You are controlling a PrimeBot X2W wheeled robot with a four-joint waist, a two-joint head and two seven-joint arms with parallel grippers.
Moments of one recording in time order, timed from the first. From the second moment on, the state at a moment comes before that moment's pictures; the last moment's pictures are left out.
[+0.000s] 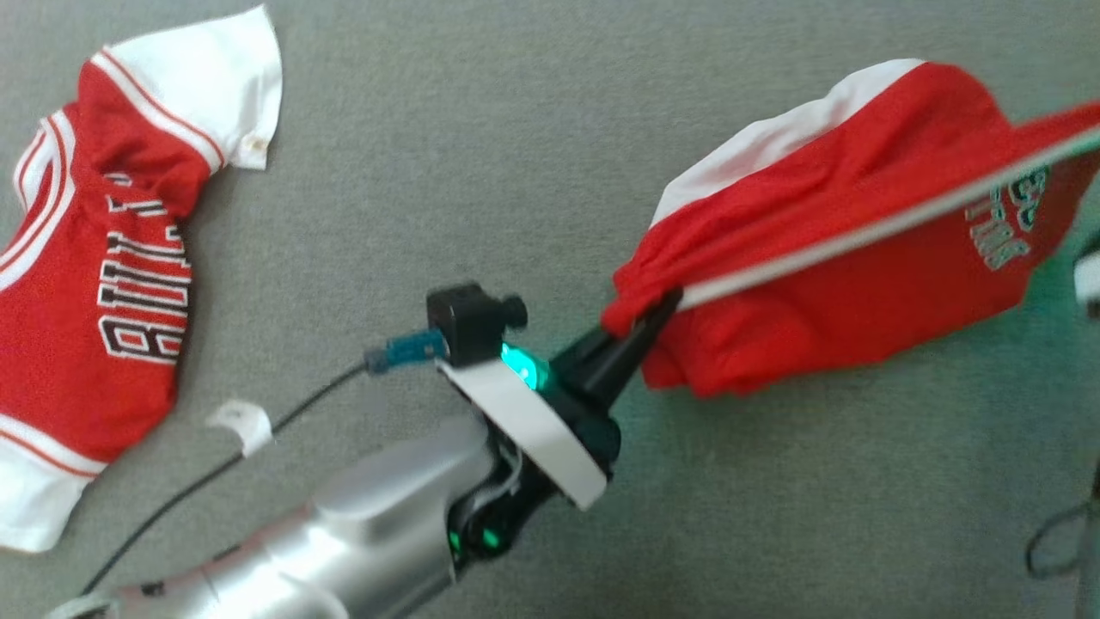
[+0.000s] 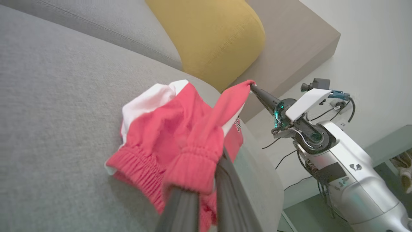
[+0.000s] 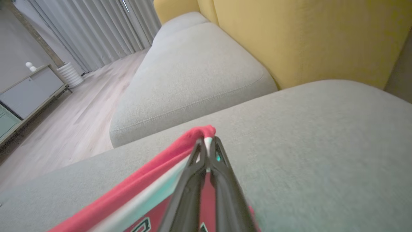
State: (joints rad) left arm -0.76 0.25 -1.27 0.23 -1.27 -0.13 -0.24; right arm -0.41 -0.16 -0.33 0.13 0.40 0.13 0.28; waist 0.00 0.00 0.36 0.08
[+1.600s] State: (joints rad) left arm -0.14 0.10 -0.53 0.11 -0.42 0.14 -0.25; right arm -0.44 -0.44 -0.20 0.75 0.38 0.13 0.06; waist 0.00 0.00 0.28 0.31
